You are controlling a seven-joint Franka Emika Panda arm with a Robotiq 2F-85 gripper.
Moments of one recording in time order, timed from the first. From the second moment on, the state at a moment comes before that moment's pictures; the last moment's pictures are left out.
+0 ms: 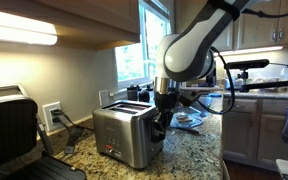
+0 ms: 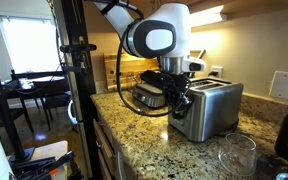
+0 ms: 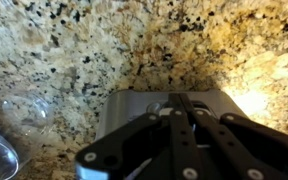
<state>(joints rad) -0.04 0.01 -0.01 -2.41 0.10 2.57 -0.11</state>
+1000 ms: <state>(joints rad) -0.04 -0.06 -0.01 -2.40 0.07 2.49 -0.10</state>
